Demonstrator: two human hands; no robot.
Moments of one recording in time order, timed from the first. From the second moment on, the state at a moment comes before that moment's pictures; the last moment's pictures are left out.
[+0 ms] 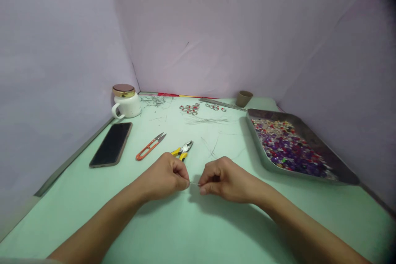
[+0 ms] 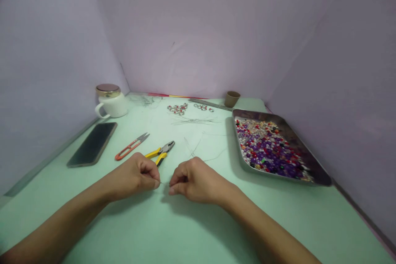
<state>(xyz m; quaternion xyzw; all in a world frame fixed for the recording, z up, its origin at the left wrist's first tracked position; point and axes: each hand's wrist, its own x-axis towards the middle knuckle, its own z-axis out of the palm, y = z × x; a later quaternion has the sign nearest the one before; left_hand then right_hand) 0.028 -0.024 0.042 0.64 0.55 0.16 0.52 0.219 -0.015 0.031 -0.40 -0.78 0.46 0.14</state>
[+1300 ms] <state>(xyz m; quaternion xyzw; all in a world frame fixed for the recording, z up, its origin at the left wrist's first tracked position) 0.028 -0.028 0.033 0.78 0.62 -0.05 0.07 0.211 -0.003 0.002 -0.44 -0.35 0.70 0.45</state>
